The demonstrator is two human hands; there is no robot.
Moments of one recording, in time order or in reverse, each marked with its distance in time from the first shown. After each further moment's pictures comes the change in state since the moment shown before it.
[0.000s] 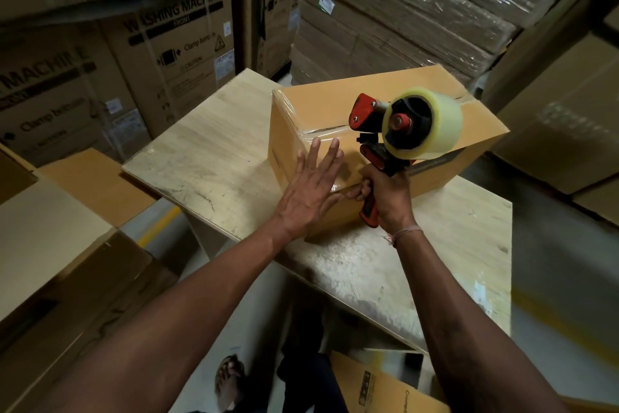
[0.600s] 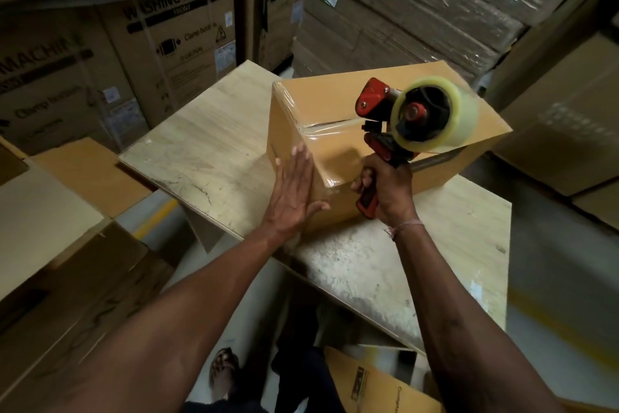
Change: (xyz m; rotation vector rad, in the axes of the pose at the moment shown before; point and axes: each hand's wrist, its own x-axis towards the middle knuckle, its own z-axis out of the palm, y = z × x) left_hand -0.029 -0.012 0.017 -0.116 -0.071 -0.232; right_hand 0.010 0.000 -0.001 0.145 -0.080 0.037
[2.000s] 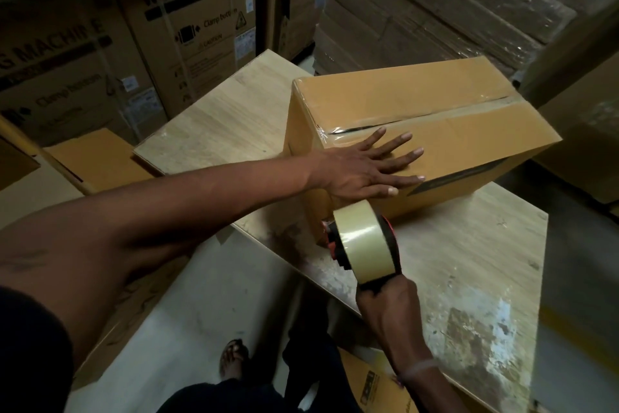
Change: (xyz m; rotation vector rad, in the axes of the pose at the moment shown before) left_hand 0.123 0.021 -0.040 0.203 -0.534 0.729; right_hand -0.129 0.078 -0.020 -0.990 0.079 0.122
